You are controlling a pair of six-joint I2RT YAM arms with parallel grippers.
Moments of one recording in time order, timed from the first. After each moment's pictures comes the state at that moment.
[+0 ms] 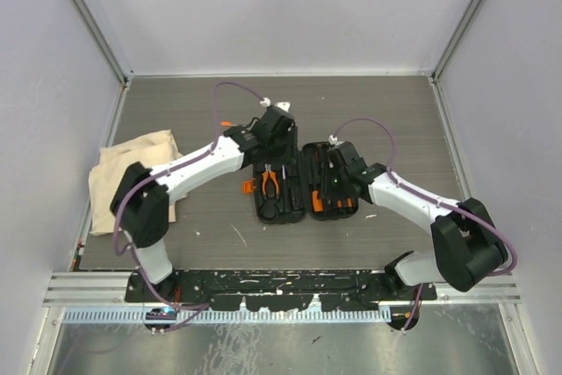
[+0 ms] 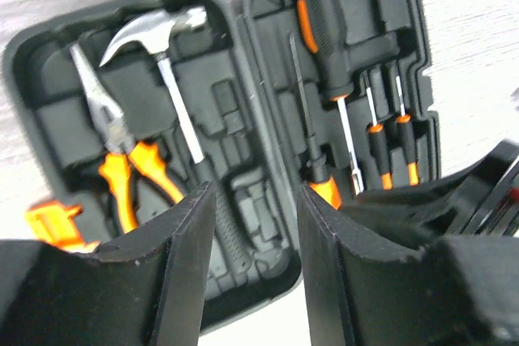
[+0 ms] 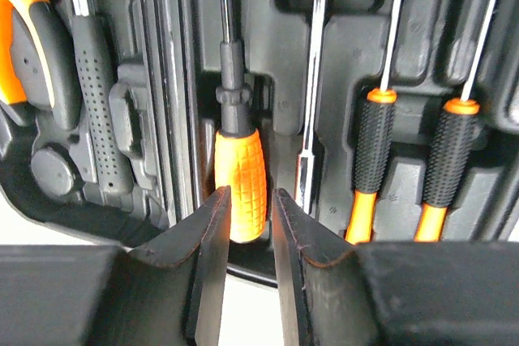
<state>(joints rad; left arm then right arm) -0.80 1.73 1.40 -0.50 -0.12 -0.65 0.54 1.36 0.77 -0.38 -0.03 0.53</state>
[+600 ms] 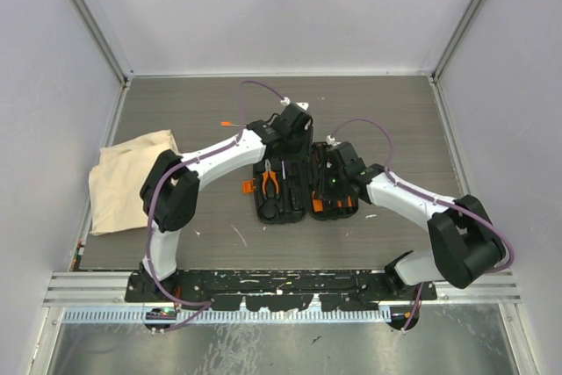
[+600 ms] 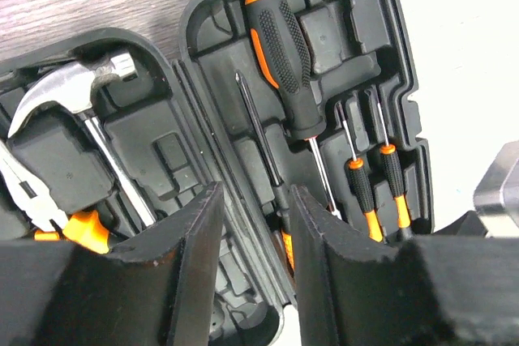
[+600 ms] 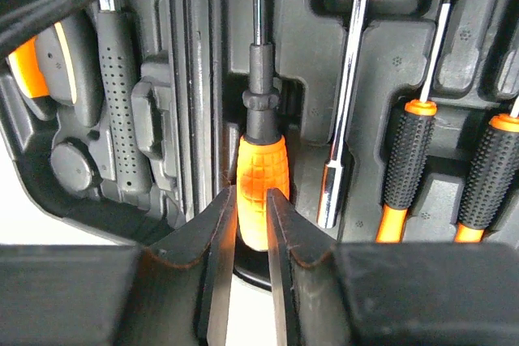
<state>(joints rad) -0.81 1.98 1.63 -0.50 -0.04 -0.61 0.54 1.38 0.74 -0.32 -0.10 0.54</state>
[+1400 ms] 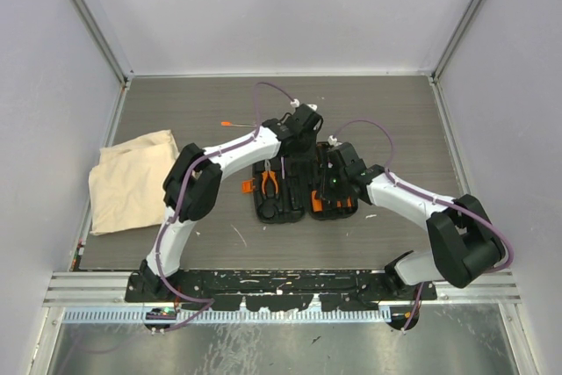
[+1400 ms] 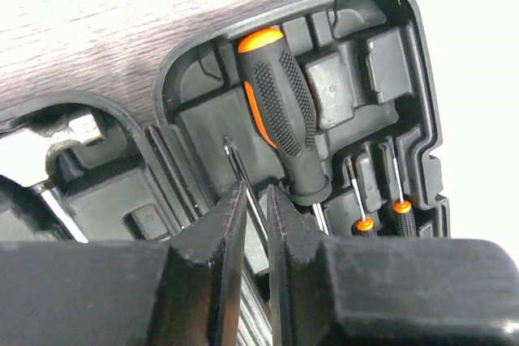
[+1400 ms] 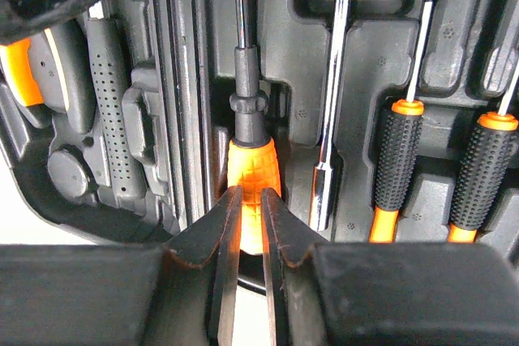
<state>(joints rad) -0.81 2.18 1.79 -0.51 -0.04 -0.62 0.53 1.39 0.73 -0.30 -0.09 0.56</state>
